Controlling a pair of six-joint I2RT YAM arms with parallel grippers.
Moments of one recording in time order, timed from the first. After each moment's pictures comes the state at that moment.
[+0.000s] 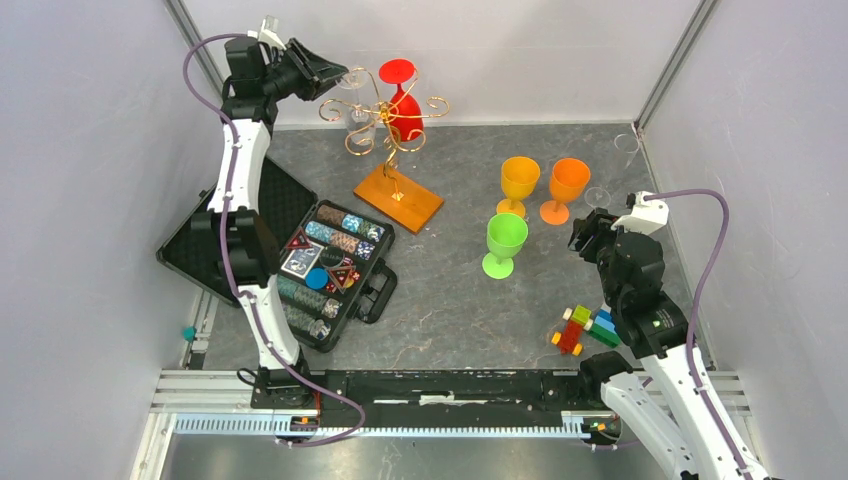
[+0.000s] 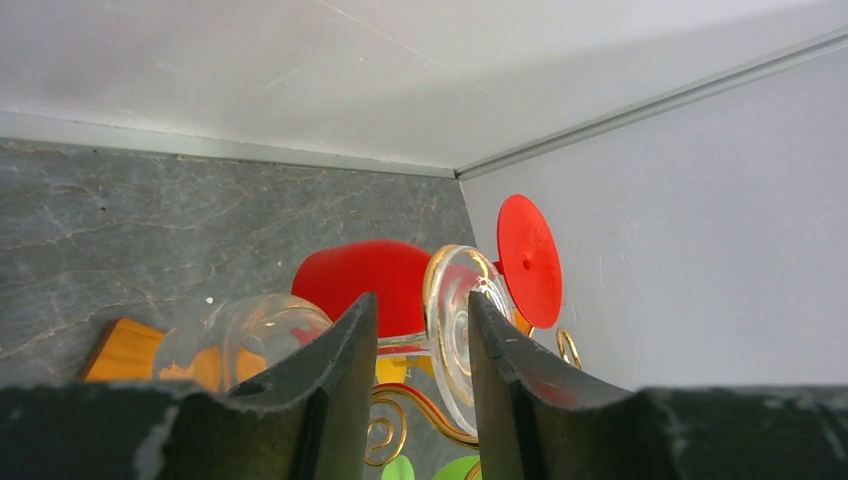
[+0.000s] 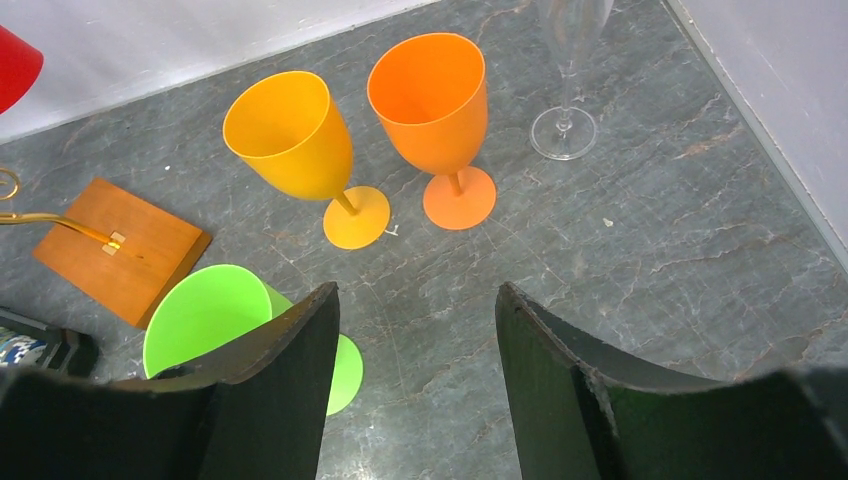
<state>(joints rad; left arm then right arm) 0.07 2.04 2.11 -0.26 0.73 -0.81 0.31 0.58 0.71 -0.37 0.41 0.34</state>
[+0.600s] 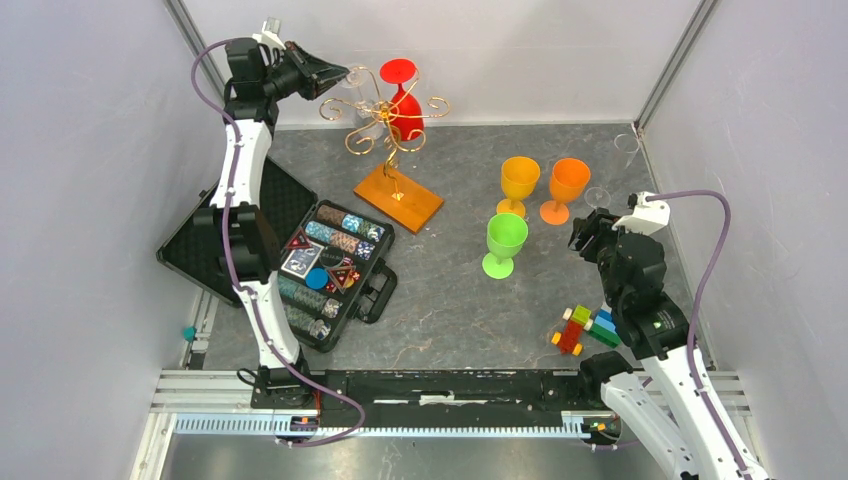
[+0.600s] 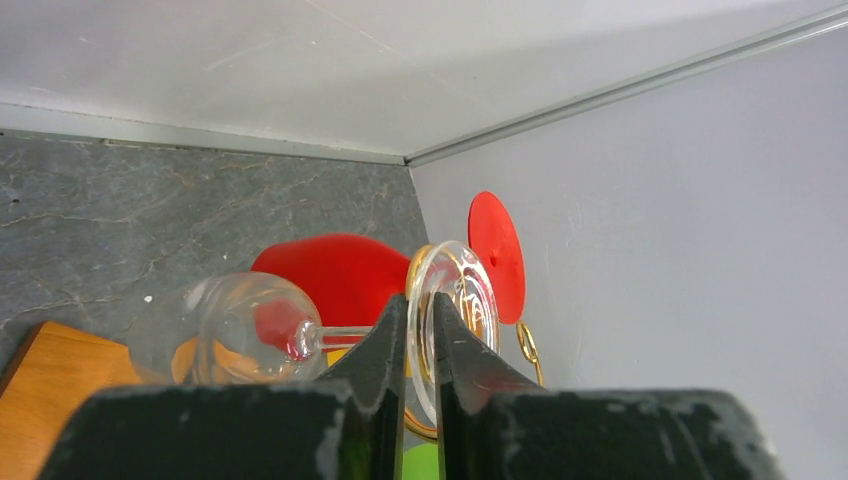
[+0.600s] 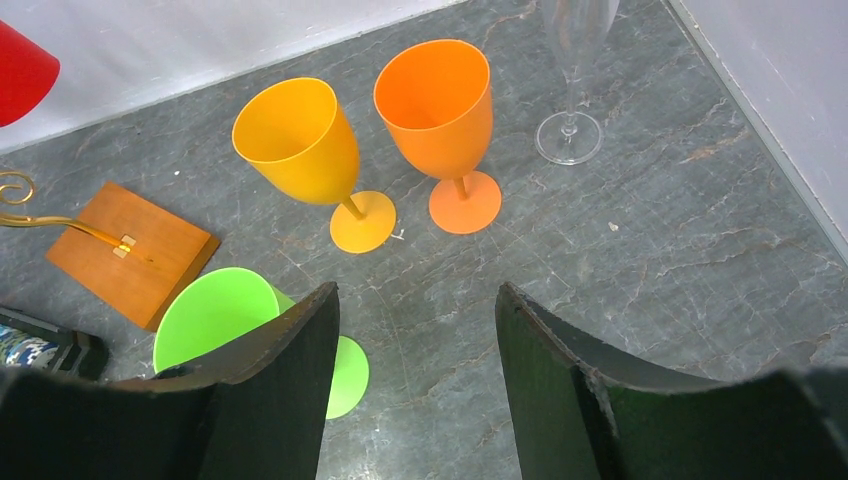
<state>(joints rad) 0.08 2.08 2.11 -0.17 0.83 -0.95 0.31 0.58 0.71 -0.37 0.40 0.34</state>
